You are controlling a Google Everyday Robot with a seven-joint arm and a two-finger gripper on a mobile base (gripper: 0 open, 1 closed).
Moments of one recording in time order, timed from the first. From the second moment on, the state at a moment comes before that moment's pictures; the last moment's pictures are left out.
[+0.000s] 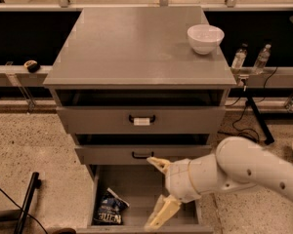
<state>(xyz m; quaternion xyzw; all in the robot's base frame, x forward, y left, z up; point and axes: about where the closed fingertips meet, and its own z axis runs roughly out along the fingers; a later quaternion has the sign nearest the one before) 0.384 -0.013 0.665 -0.63 0.65 0.28 0.33</state>
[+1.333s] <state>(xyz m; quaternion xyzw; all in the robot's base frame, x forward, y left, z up) 0.367 0.015 0.461 -0.59 0.67 0.32 0.32</state>
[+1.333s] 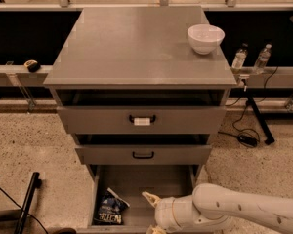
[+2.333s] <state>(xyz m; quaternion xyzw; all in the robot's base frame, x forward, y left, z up) 0.447 0.035 0.396 -0.48 0.72 0.32 0.39</state>
